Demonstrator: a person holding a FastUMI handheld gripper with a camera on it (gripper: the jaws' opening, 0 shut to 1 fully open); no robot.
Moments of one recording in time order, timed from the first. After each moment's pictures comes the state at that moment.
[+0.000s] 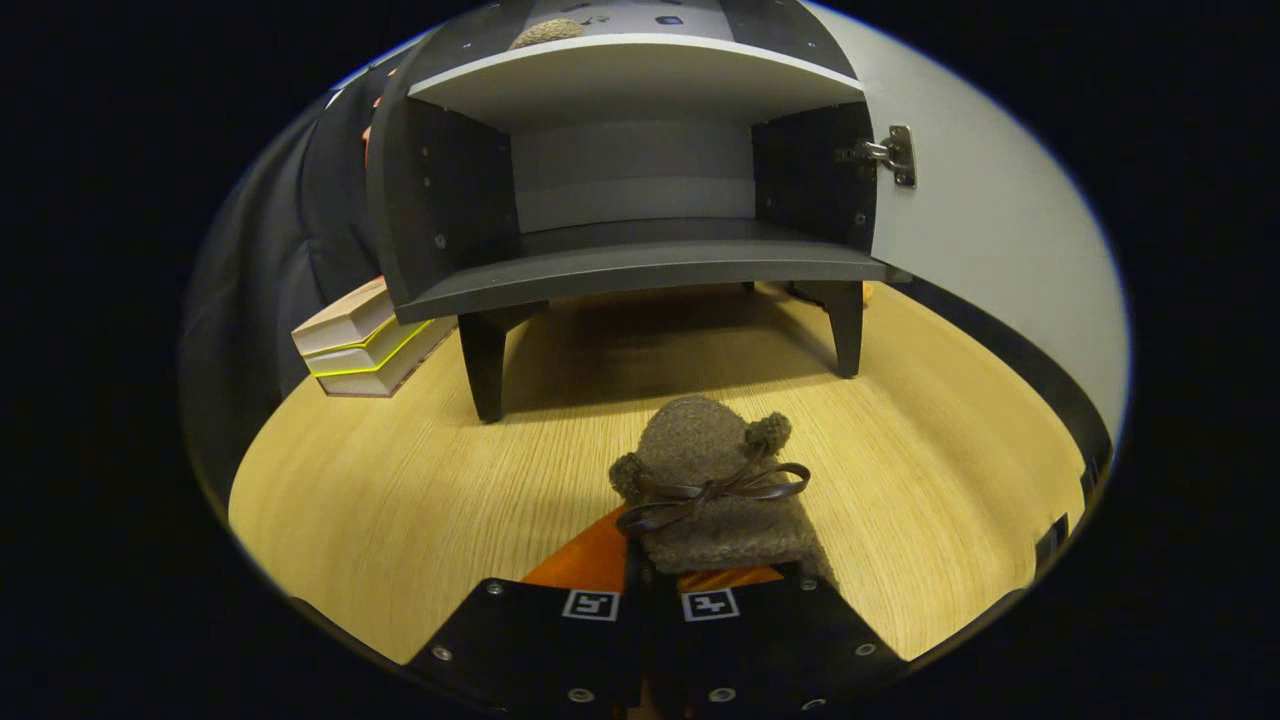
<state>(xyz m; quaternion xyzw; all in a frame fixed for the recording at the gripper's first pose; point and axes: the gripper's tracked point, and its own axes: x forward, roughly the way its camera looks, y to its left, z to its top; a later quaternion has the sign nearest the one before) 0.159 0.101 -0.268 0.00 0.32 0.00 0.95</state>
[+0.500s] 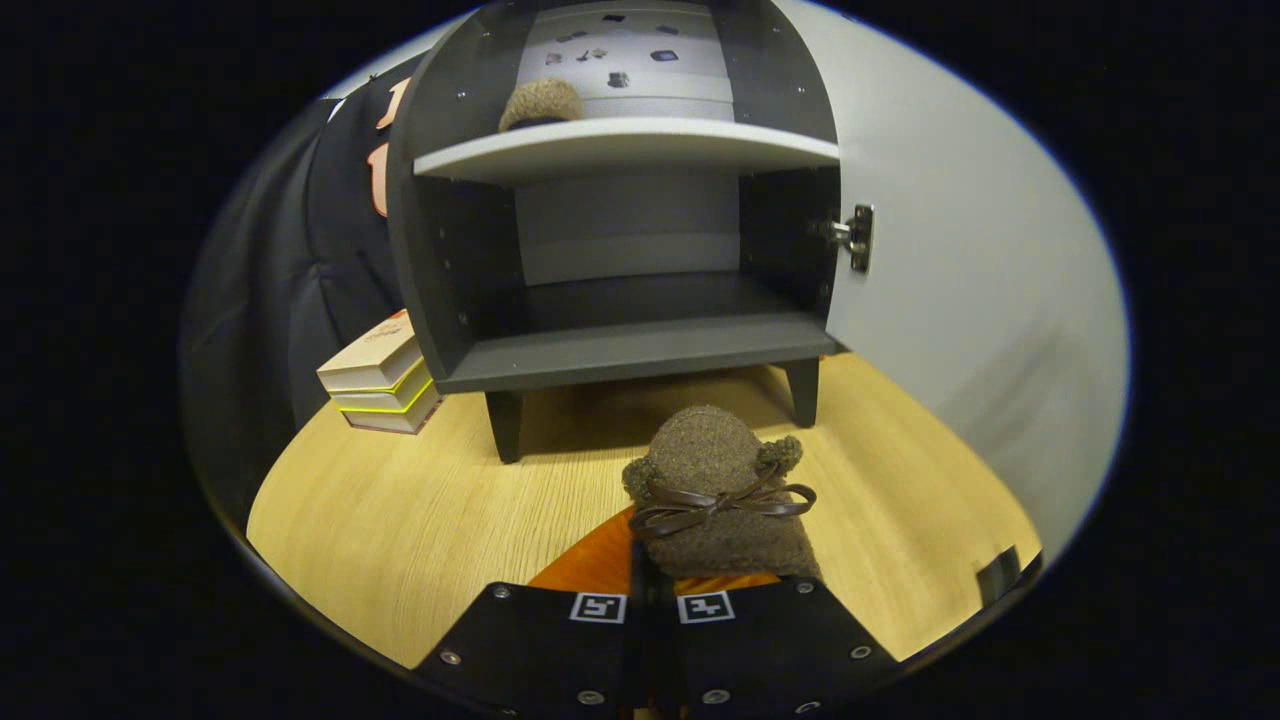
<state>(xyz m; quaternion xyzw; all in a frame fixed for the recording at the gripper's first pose) 0.145 0.082 -0.173 -0.01 0.28 0.00 0.96</state>
